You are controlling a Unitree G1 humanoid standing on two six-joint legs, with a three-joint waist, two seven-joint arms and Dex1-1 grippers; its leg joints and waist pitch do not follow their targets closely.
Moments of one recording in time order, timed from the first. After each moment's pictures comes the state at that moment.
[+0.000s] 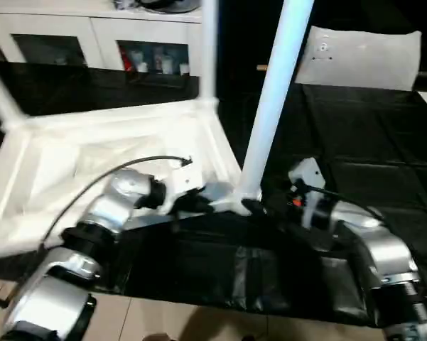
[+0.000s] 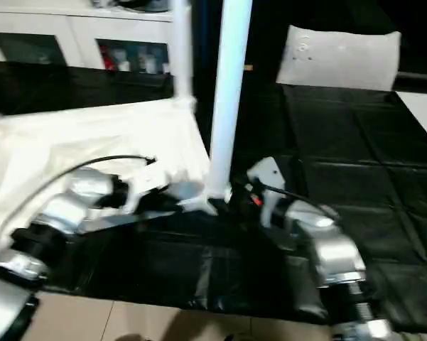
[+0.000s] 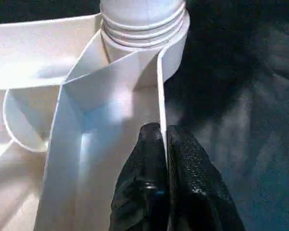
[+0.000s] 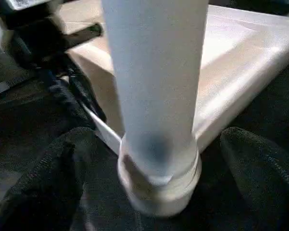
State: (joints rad) left arm -0.67 0.39 -0.33 0.68 0.07 -0.02 -1.25; right arm -0.32 -0.38 0.09 0.20 0.24 0.28 0.95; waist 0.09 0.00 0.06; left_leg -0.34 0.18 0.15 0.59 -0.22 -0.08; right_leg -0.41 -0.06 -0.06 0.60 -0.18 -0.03
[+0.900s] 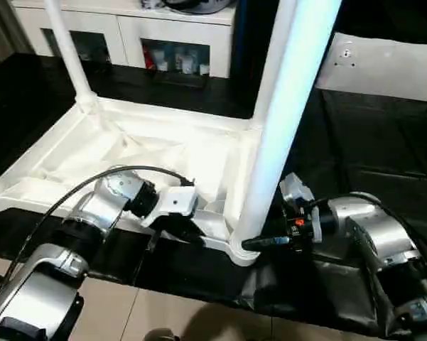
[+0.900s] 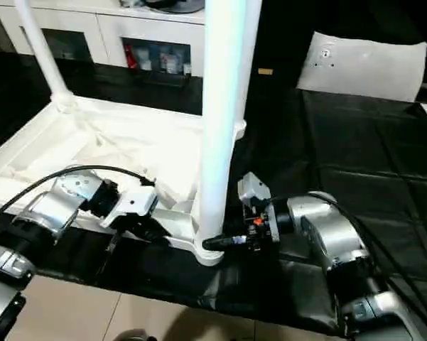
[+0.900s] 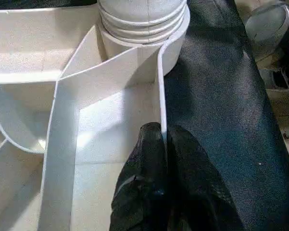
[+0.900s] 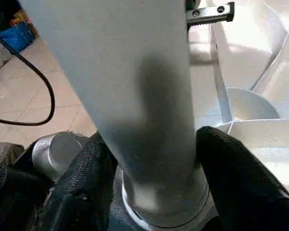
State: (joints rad) left arm -0.69 0.44 -0.41 0.70 0.05 -0.20 -1.54; right arm -0.44 -0.47 0.25 0.33 0.28 0.27 1.43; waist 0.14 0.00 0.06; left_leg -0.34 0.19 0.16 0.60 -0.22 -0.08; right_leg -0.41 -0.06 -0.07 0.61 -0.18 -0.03
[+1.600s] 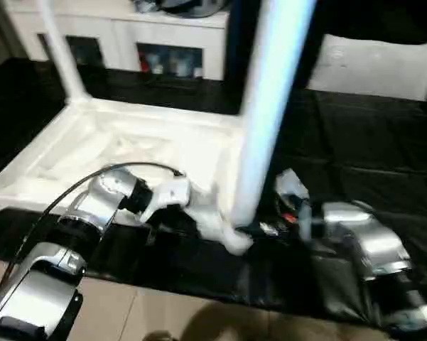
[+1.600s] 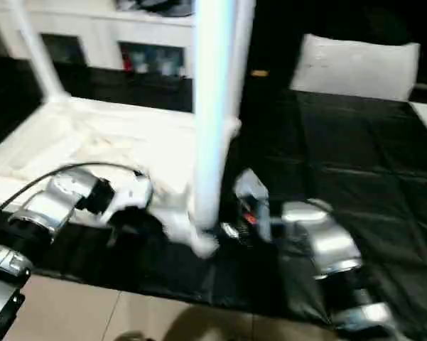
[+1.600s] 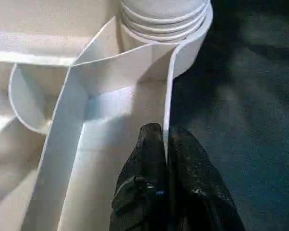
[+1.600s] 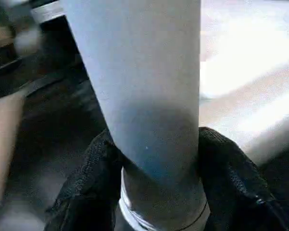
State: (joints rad) left arm -0.72 0.39 -0.32 0.77 0.11 0.04 -1.27; right arm -0.41 -0.23 0.12 0.33 0.21 0.34 0.90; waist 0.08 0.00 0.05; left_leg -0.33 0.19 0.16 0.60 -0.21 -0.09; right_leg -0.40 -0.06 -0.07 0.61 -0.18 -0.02
